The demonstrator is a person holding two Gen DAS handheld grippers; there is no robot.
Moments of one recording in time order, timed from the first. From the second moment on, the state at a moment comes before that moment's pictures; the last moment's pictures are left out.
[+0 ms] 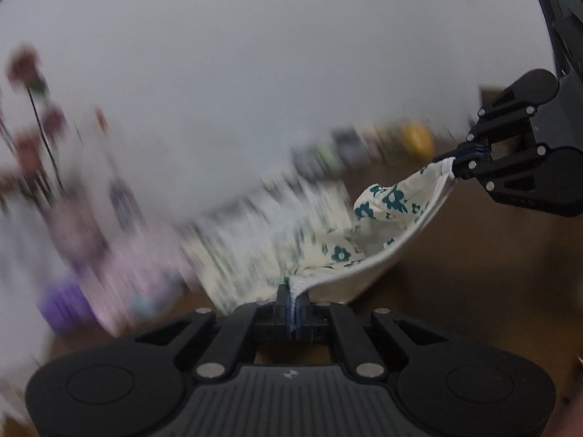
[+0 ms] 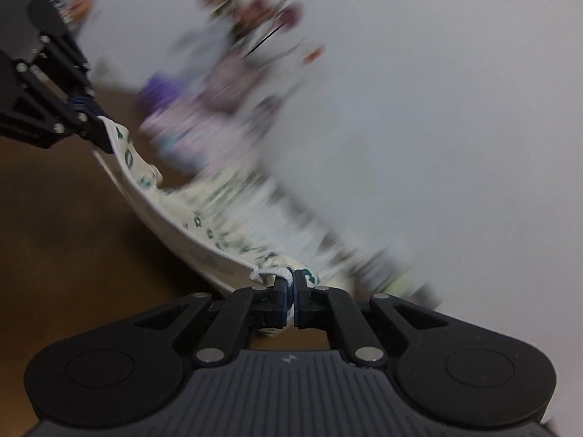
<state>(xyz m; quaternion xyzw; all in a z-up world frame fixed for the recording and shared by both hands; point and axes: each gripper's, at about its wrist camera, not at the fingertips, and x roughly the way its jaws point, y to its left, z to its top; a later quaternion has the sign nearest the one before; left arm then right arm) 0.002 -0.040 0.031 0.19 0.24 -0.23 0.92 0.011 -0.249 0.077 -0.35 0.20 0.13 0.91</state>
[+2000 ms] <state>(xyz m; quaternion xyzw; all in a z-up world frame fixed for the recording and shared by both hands) 0.374 -0.057 0.041 0.34 0.41 -0.27 0.81 0.103 -0.261 0.030 -0.09 0.53 0.13 0.84</state>
